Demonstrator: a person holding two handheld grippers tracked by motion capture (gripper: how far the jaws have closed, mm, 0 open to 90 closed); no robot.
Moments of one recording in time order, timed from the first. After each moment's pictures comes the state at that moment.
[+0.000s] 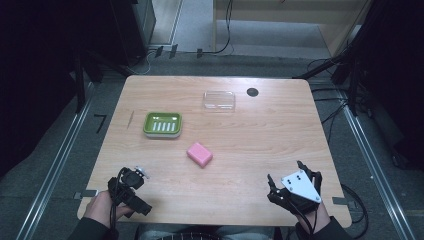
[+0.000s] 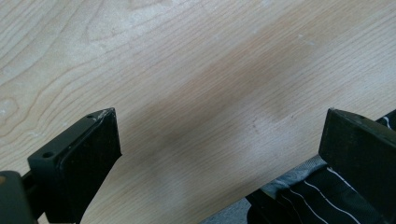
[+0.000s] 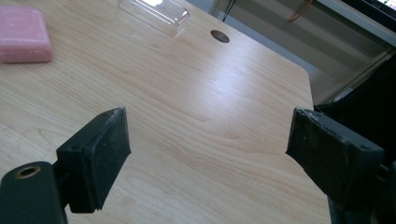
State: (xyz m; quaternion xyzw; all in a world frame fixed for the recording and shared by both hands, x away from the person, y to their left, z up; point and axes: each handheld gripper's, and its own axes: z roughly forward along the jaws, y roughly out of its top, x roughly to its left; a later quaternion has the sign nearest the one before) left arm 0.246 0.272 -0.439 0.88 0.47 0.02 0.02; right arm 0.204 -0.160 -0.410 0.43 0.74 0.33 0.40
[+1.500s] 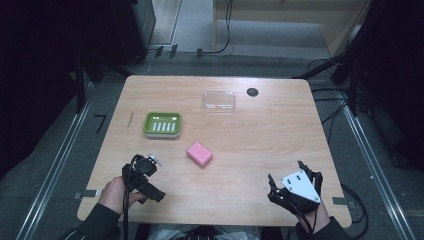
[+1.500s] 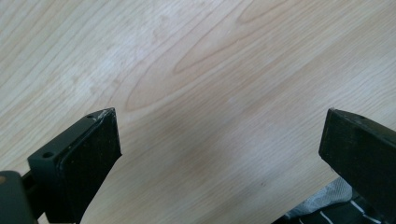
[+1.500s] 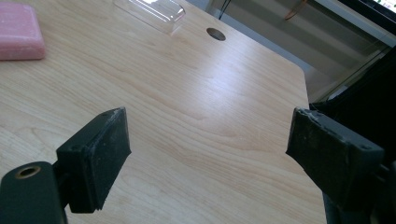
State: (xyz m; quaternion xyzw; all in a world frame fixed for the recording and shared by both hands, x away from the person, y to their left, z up) left arm 0.276 0.240 -0.425 0.89 0.45 0.03 0.07; right arm 0.204 -0.160 -0.411 0.44 0.74 0.32 0.41
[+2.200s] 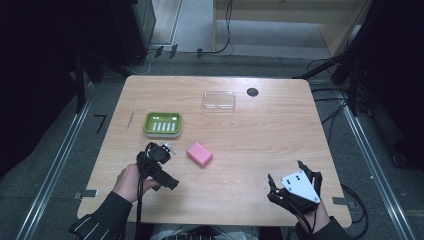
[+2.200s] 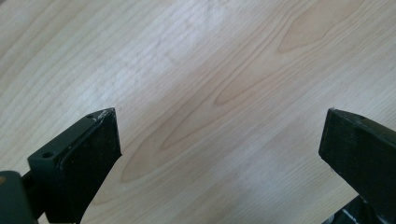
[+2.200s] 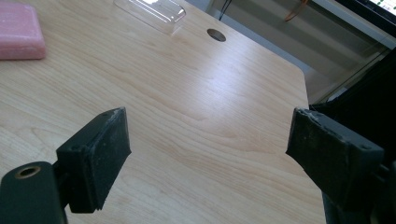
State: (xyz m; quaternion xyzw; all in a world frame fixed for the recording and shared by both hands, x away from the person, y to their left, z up) left arm 0.303 0.208 -0.412 0.90 0.43 0.04 0.10; right arm 0.204 -0.159 -0.411 0.43 0.74 0.32 0.41
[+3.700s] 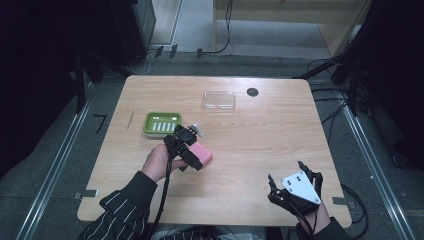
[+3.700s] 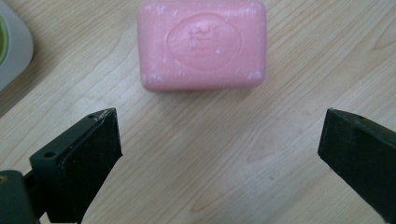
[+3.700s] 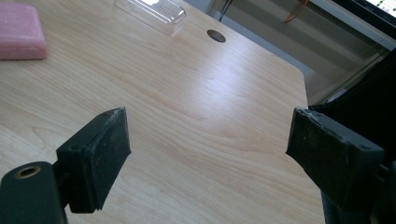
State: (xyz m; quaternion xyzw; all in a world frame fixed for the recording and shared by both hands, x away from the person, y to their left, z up) left arm 0.361 0.145 -0.413 0.91 0.41 0.02 0.10; right arm 0.202 -0.160 -0.411 0.43 0.74 0.32 0.41
